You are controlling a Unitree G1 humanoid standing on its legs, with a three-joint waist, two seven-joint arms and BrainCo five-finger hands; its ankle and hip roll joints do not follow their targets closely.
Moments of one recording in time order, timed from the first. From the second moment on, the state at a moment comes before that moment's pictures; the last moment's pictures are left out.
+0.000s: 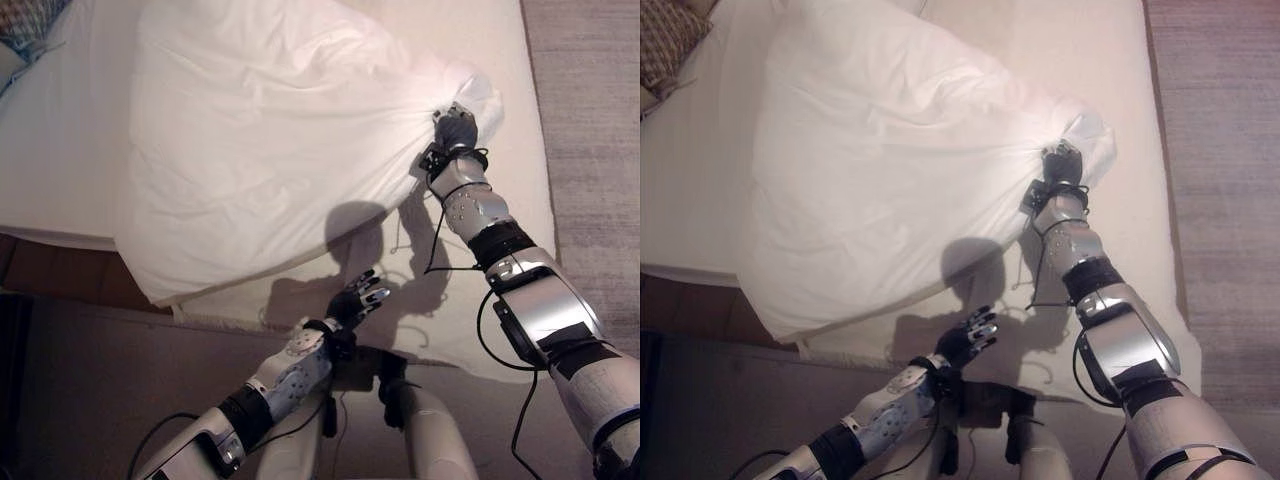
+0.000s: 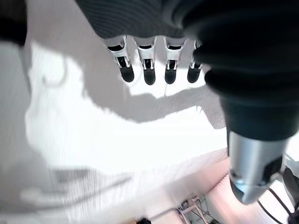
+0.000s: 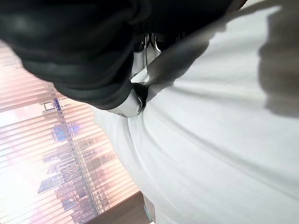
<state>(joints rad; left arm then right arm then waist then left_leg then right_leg) -0.43 0.20 -0.81 0.35 -1.12 0.01 0.12 -1.16 -0.38 0.34 0.85 0.91 -0.09 -0.43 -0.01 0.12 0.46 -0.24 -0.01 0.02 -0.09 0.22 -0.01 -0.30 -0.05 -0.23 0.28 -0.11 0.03</state>
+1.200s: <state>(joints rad) -0.71 -0.07 -0.19 0.55 -1.47 -0.31 0.50 -0.74 -0.21 0.35 0.47 0.91 -0.10 -0.46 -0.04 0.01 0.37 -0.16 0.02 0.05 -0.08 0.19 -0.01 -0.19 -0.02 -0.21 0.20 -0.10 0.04</state>
